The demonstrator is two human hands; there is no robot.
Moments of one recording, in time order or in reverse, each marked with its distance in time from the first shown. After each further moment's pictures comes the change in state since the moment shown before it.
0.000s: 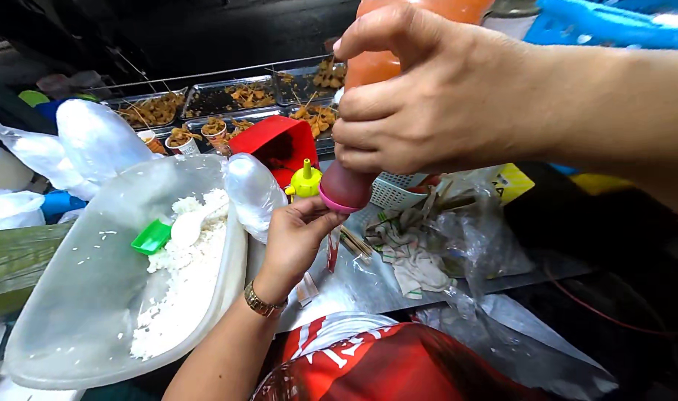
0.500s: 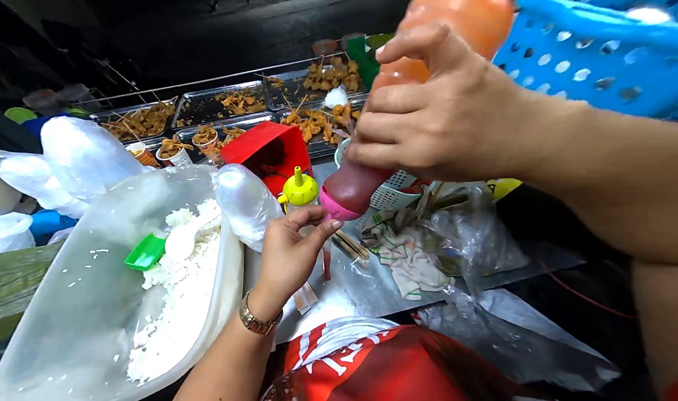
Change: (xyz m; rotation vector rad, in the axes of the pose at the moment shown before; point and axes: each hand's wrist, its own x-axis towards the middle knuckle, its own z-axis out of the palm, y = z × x) left_hand 0.003 -0.009 -0.007 0.224 -0.055 0.160; right_hand -0.037 -0.015 0.018 0.091 0.032 0.263
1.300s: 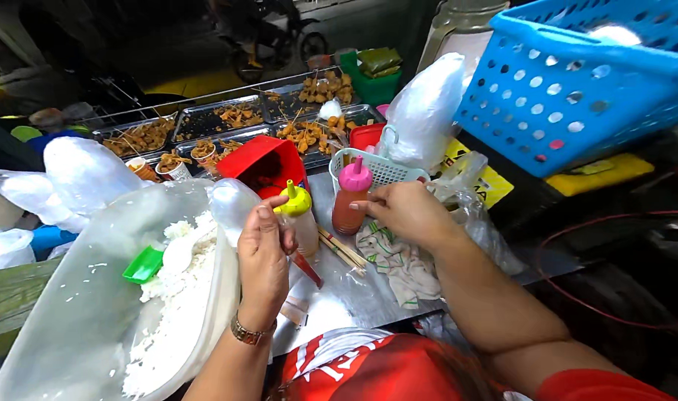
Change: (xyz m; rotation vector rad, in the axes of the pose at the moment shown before) left_hand 0.003 0.000 0.004 -0.425 0.253 0.012; right_hand -0.038 -0.083 0.069 0.727 -0.232 1.342
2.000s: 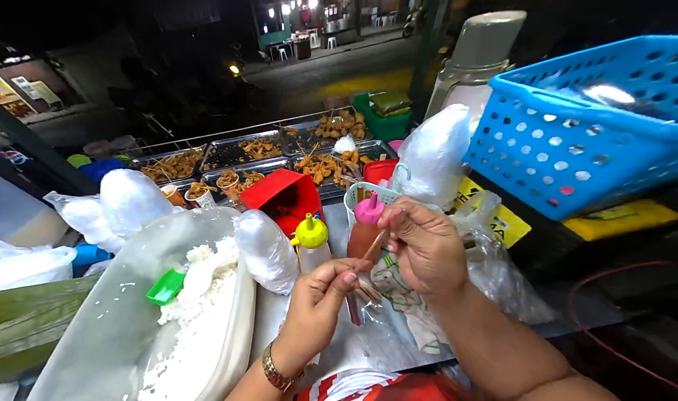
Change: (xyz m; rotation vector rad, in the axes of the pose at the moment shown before) left_hand -0.018 -0.012 0.001 0.074 -0.448 0.113; right_hand -0.005 -0.032 0.020 1.299 0.323 -0.411
